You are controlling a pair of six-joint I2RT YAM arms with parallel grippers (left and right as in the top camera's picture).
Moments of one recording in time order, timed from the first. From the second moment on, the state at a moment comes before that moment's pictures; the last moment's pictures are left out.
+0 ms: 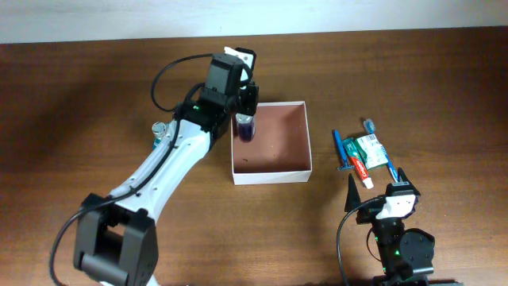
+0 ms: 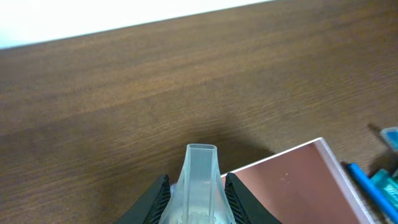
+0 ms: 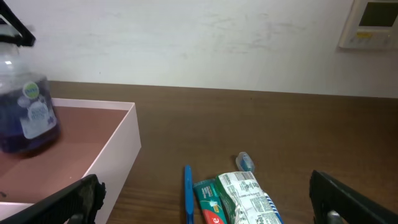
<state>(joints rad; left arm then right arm) -0.45 1.81 1.43 -0.31 -0.02 -0.14 0.07 0.01 0.01 -0.07 0.01 -0.03</state>
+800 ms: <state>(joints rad) -0.45 1.87 1.44 -0.38 -0.07 -0.15 0.07 0.01 0.01 -0.07 0.01 -0.03</state>
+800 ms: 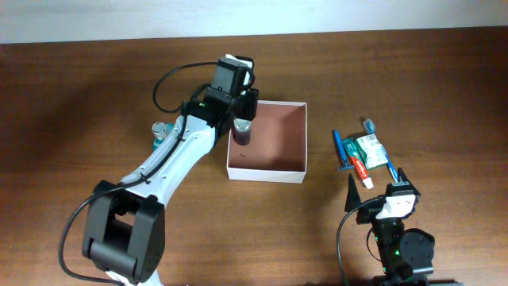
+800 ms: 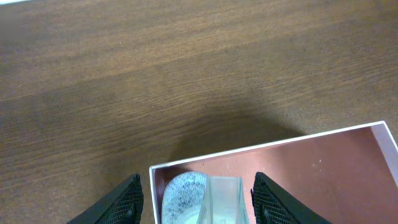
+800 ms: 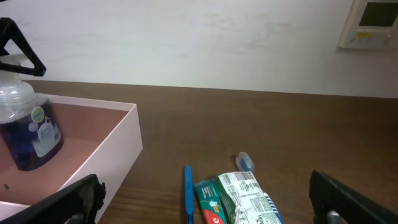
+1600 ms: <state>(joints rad) -0.43 1.54 1.45 -0.91 -0.08 -0.02 0.07 0.01 0.01 -0.07 0.01 -0.03</state>
